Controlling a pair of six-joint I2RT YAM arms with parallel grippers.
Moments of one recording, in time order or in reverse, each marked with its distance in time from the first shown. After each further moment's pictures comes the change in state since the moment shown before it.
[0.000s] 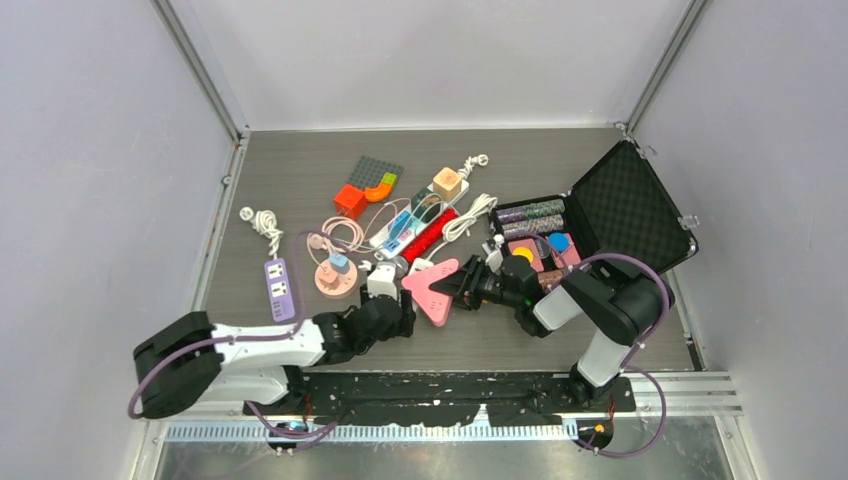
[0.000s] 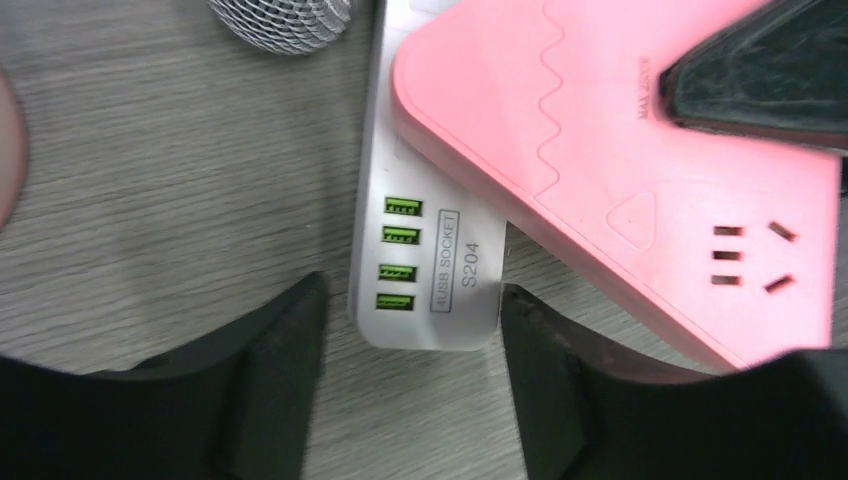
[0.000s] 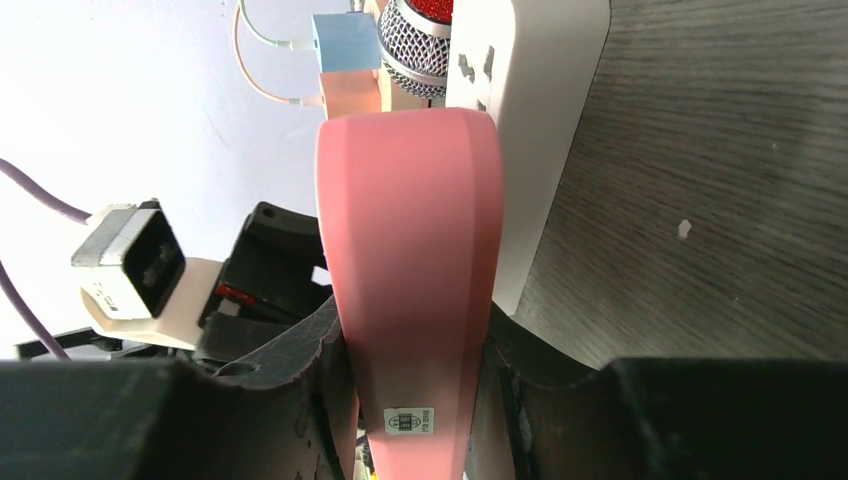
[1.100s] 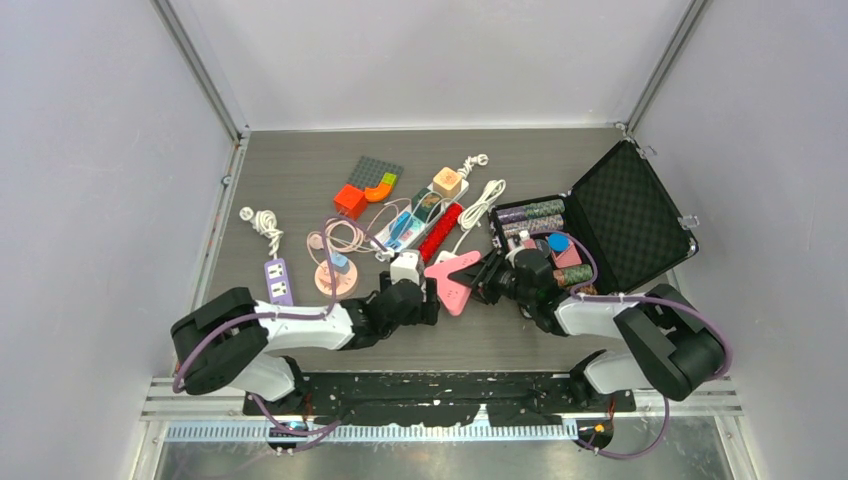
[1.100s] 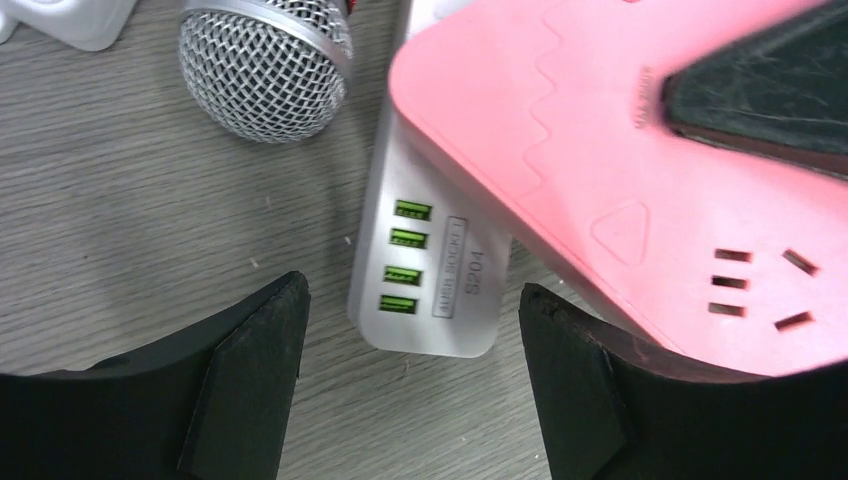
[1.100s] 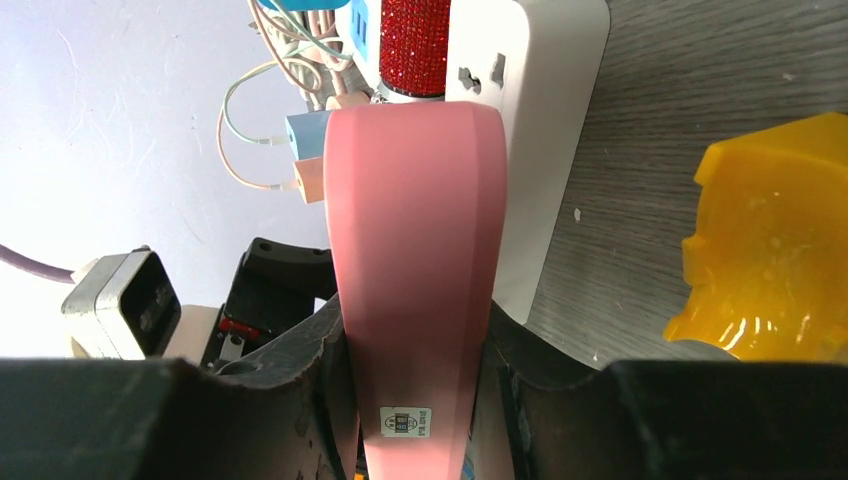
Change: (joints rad) left arm 0.028 0.194 0.149 0.083 0.056 0.031; right arm -0.061 -0.343 -0.001 -0.445 0.151 -0.023
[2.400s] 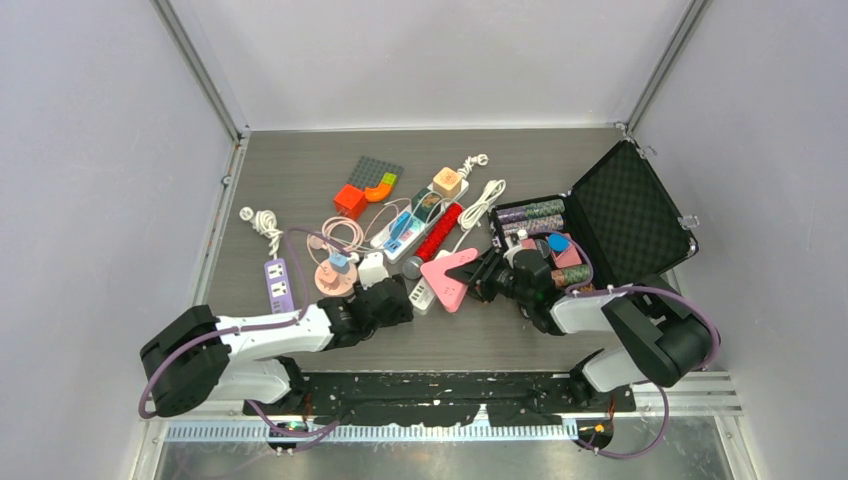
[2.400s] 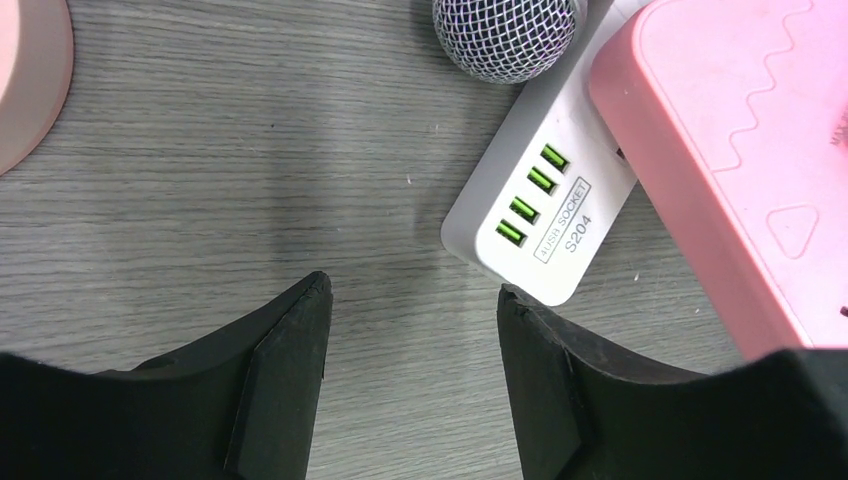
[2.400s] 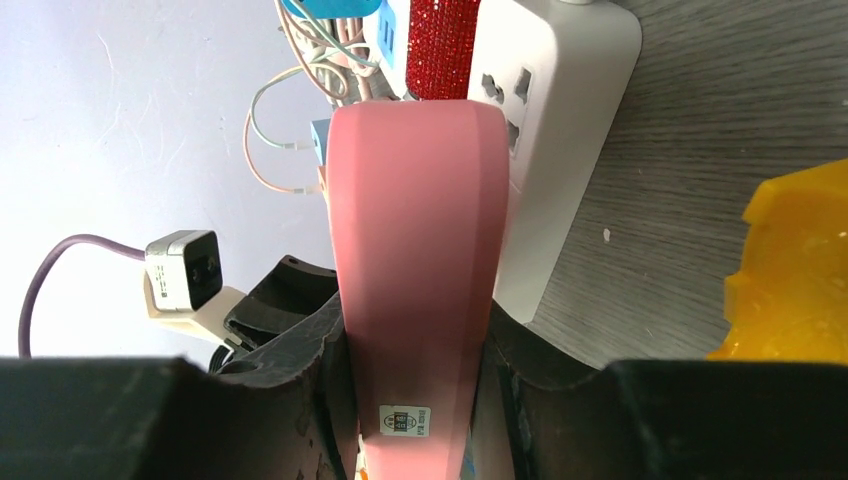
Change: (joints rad) left arm 0.055 -0.174 -0.021 -0.322 -0.037 -0.286; right arm -0.001 0.076 -0.003 0.150 -0.007 0.040
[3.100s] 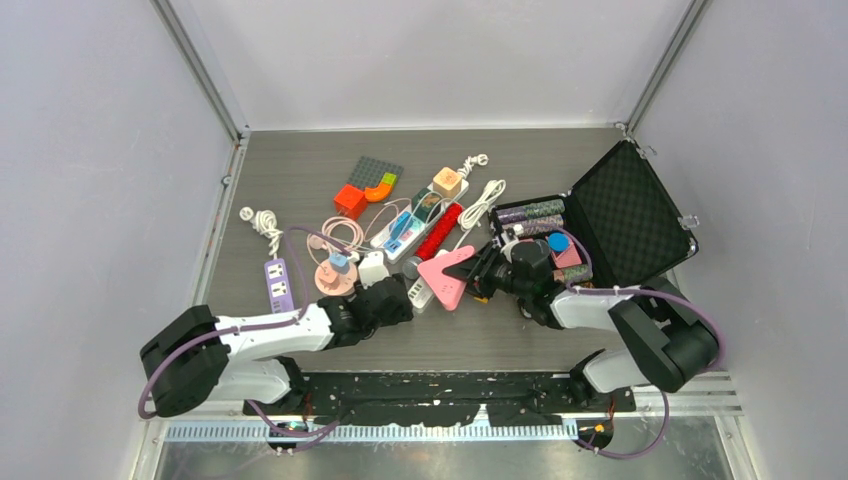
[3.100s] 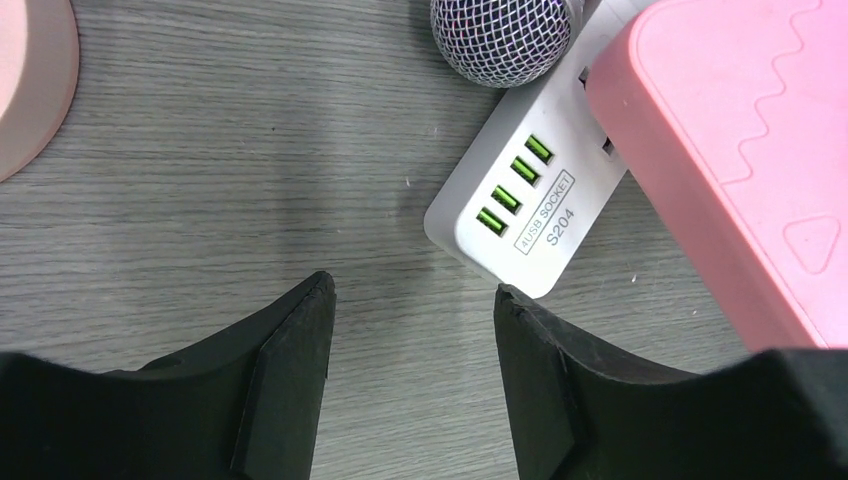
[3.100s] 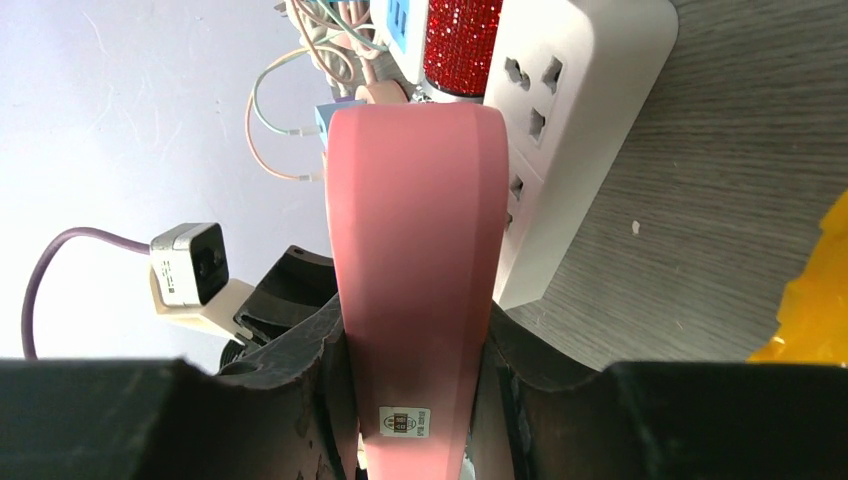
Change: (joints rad) left arm 0.000 -0.002 0.011 -0.015 -0.003 0.000; right arm -0.002 -0.048 0.064 -0.146 -0.054 -0.018
